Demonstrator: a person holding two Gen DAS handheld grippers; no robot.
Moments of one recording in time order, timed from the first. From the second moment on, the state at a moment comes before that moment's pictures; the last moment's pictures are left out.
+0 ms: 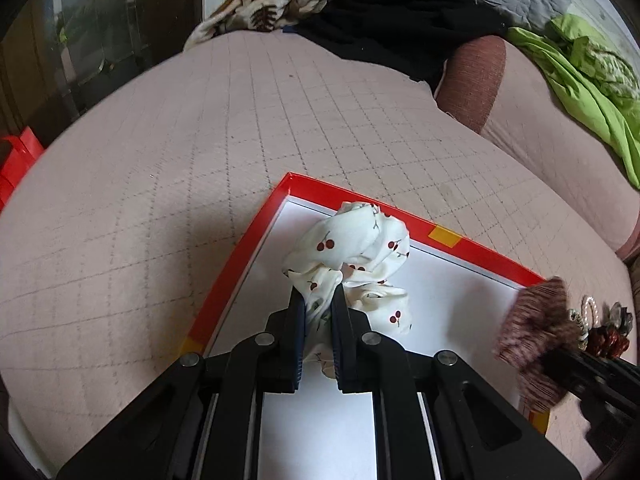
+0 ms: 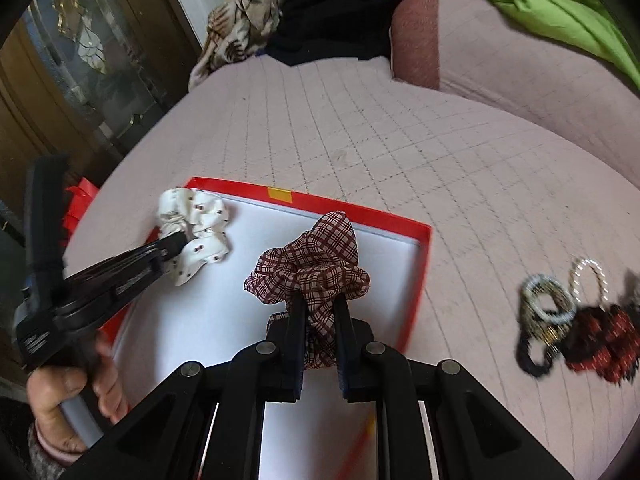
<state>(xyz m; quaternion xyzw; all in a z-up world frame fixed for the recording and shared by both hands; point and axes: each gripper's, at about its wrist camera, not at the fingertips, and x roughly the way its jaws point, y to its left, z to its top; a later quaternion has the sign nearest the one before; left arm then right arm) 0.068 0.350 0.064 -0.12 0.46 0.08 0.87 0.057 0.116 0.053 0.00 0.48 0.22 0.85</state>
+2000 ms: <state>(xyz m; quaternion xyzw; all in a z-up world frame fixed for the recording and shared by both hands) 0.037 -0.024 0.096 0.04 0.47 -0.19 0.86 -0.030 -0.265 0.046 0.17 0.42 0.03 0.89</state>
